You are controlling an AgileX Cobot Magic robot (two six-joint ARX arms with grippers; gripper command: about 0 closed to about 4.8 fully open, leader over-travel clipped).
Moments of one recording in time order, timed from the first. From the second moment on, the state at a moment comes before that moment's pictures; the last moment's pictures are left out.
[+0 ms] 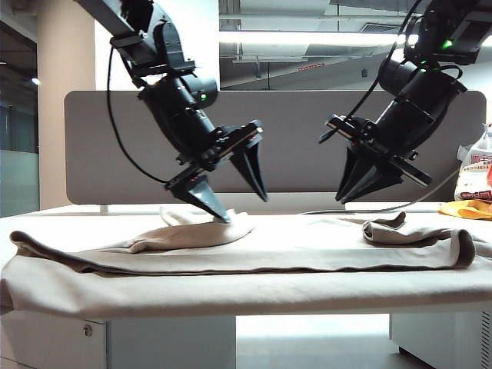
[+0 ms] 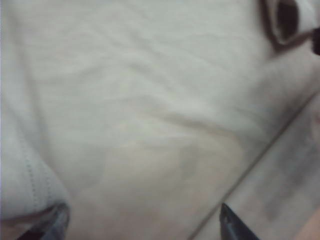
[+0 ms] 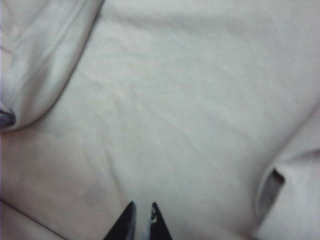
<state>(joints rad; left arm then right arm) -0.44 2.21 1.91 -0.83 0.49 -0.04 0.18 1.96 1.50 -0.54 -0.49 0.18</state>
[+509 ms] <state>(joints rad) -0.32 2.02 1.92 -0.83 0.42 -0.02 -0.02 1.79 1.38 -0.60 -0.54 0.16</state>
